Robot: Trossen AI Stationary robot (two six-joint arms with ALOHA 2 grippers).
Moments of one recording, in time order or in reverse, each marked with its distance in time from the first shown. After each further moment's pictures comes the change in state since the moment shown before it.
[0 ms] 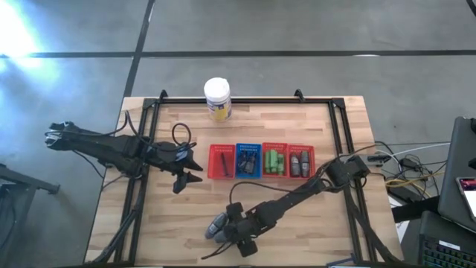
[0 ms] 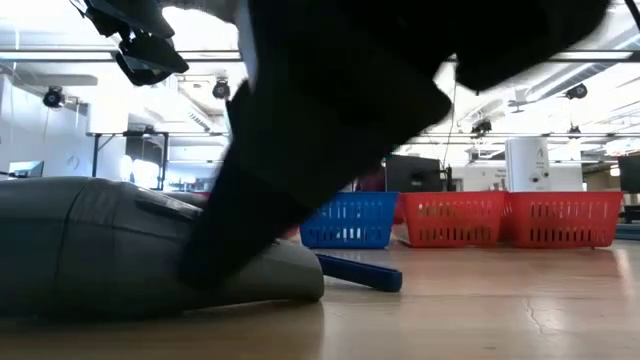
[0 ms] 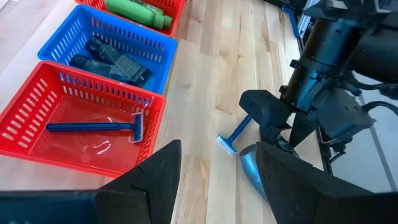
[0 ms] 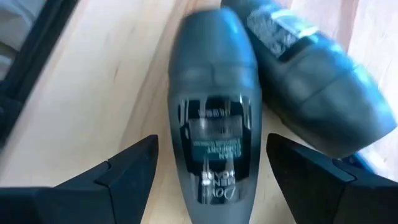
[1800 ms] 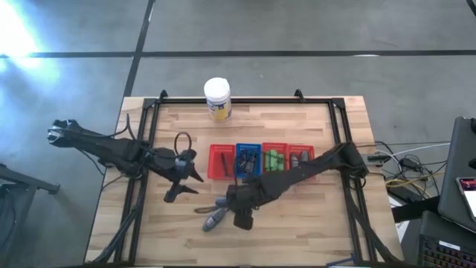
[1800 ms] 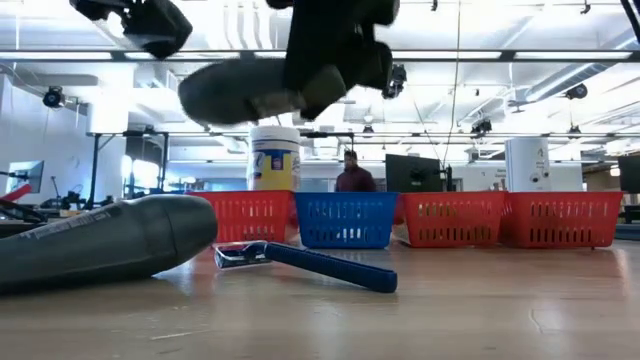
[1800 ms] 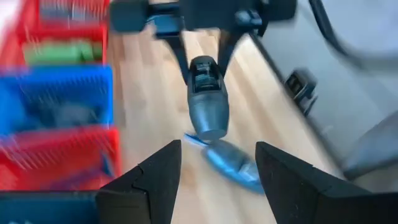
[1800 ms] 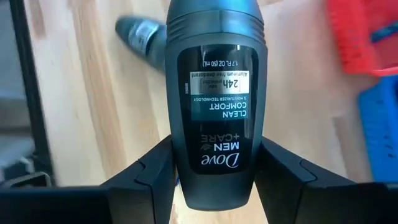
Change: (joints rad) left arm -0.079 0.017 0.000 0.060 0.106 0.344; right arm -0.143 -0.216 0.056 -0.401 -0.021 0.437
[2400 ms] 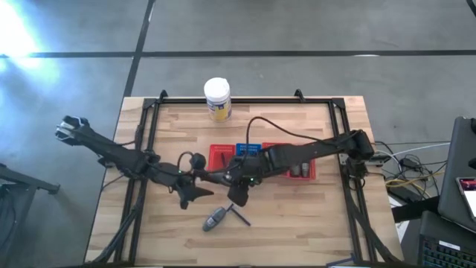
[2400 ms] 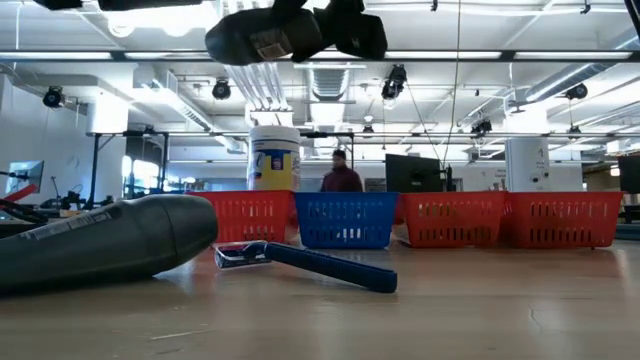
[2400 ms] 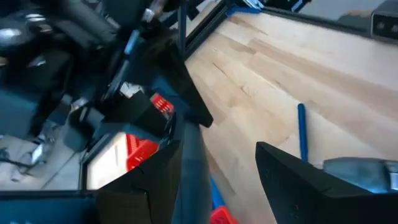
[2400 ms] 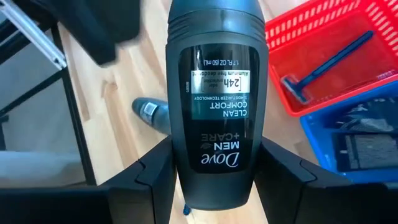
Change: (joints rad) left arm -0.154 0.158 0.000 0.324 -0.366 0.699; right arm -0.130 -0.153 0.000 0.029 -0.055 0.118
